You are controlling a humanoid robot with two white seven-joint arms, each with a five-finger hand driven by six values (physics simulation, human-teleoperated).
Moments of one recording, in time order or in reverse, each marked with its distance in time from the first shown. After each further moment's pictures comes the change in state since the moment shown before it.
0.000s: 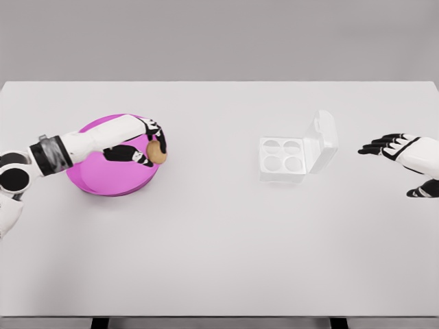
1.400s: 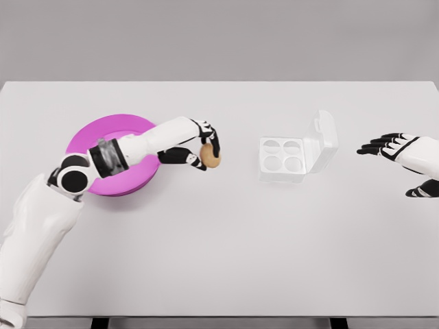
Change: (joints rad) left arm -0.009 -0.231 -0.011 0.009 -0.050 0.000 -0.001; right arm 0.003 0.000 -0.005 -0.010 0.001 0.002 0.000
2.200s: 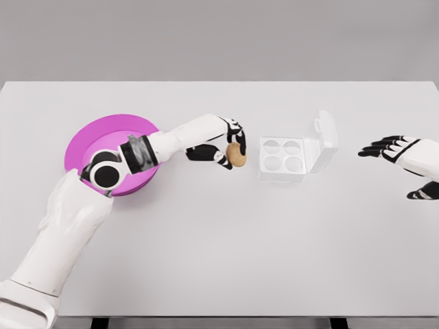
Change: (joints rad) left arm -0.037 -0.132 -0.005 0.056 -0.075 0.032 -0.001; right arm 0.012 -0.001 -0.010 0.007 0.000 -0.002 0.000
